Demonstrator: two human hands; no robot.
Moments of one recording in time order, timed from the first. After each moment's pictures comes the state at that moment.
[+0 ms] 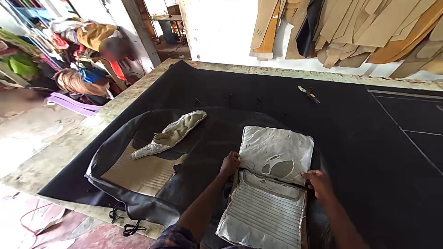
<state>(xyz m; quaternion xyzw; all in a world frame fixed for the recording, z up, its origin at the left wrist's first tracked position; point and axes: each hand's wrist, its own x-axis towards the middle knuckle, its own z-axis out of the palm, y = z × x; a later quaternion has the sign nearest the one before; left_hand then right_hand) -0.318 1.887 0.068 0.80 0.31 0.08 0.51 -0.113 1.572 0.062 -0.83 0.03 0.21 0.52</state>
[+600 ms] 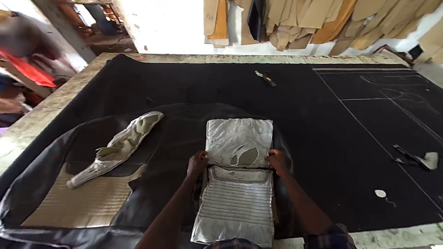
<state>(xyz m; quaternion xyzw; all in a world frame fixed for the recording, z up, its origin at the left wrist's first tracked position) -0.294 1.897 0.041 0.84 0.33 0.05 0.42 -0.097 1.579 0.036 -0.88 0.01 0.18 0.43</state>
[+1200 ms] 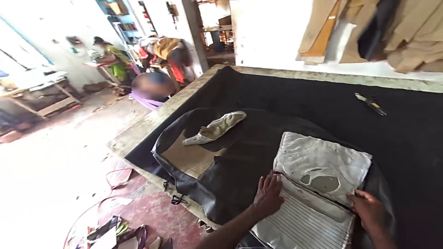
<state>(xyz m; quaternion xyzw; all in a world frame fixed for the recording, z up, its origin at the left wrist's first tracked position) -0.388 1.788 0.067 0.94 0.23 -0.03 0.24 -0.114 1.564 0.026 -0.86 -0.08 0.14 0.48</state>
